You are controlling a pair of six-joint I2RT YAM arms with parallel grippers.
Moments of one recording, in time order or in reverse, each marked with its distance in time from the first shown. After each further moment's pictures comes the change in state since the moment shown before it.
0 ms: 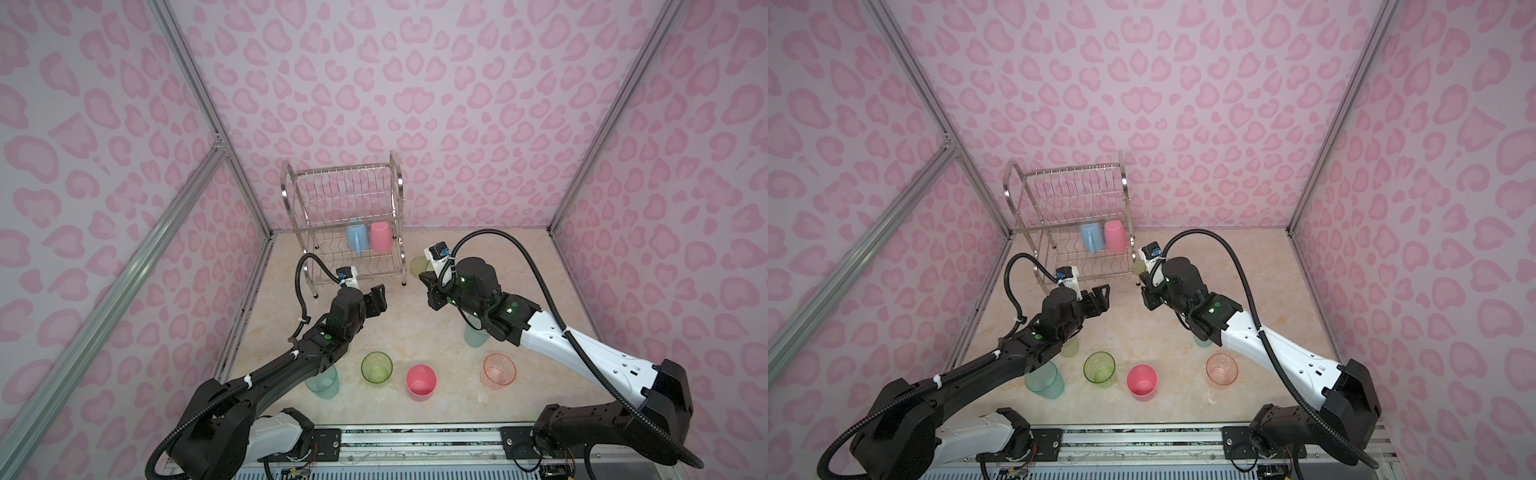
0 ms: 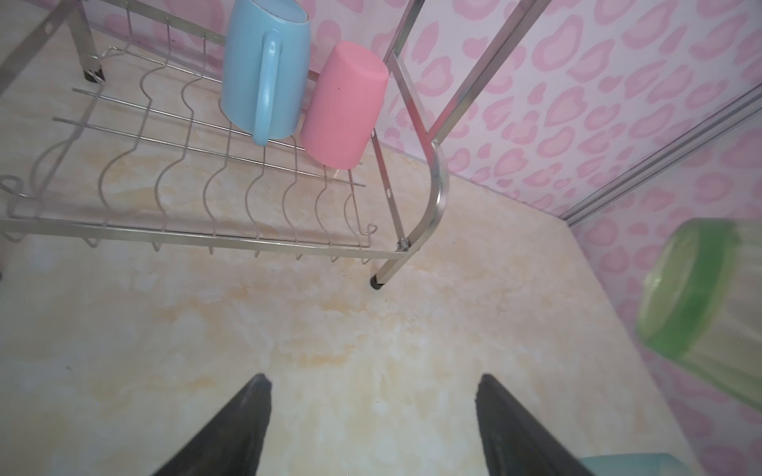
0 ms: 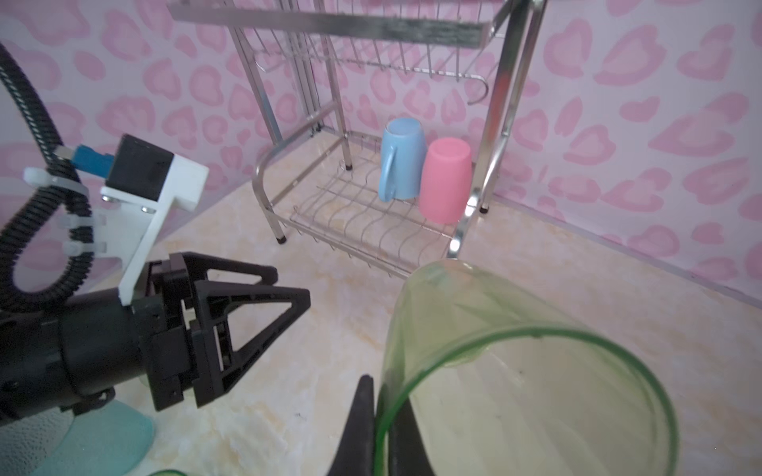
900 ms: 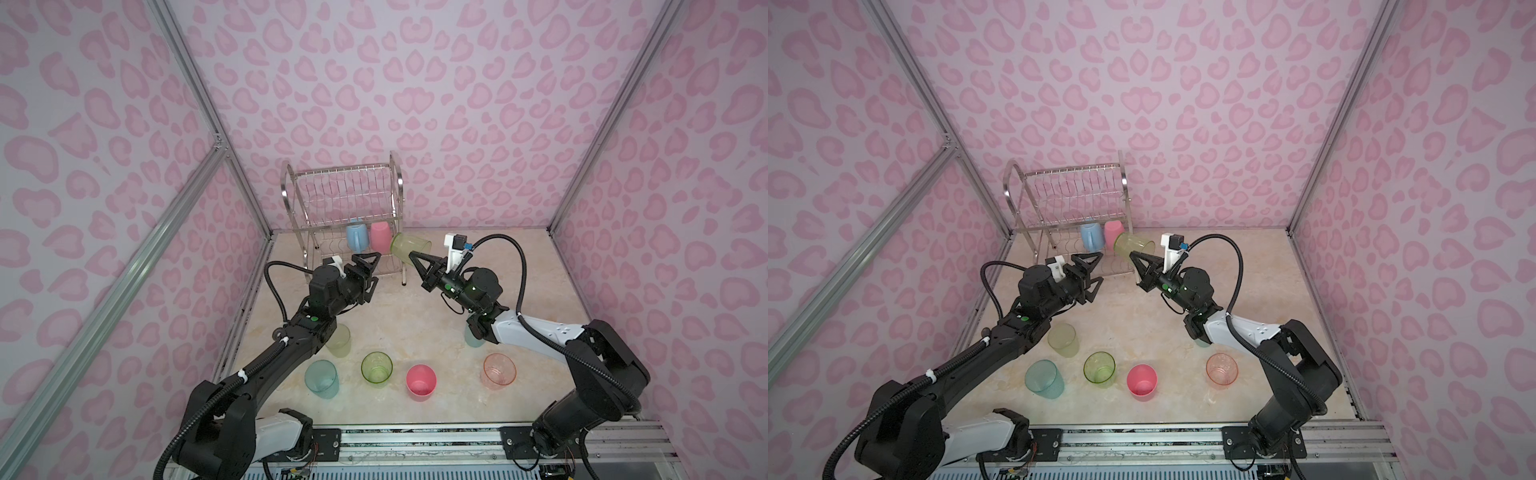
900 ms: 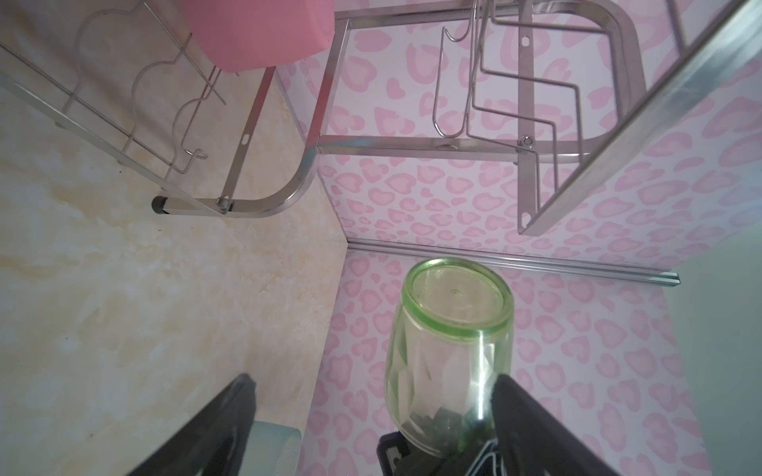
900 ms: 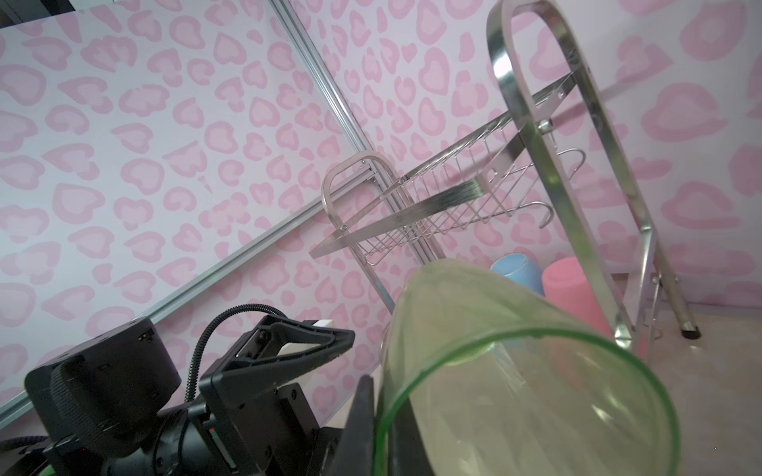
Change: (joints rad) left arm 0.173 0.043 0.122 0.126 0.462 -0.835; right arm -0.139 0.285 -0.224 1.094 -0.341 0.547
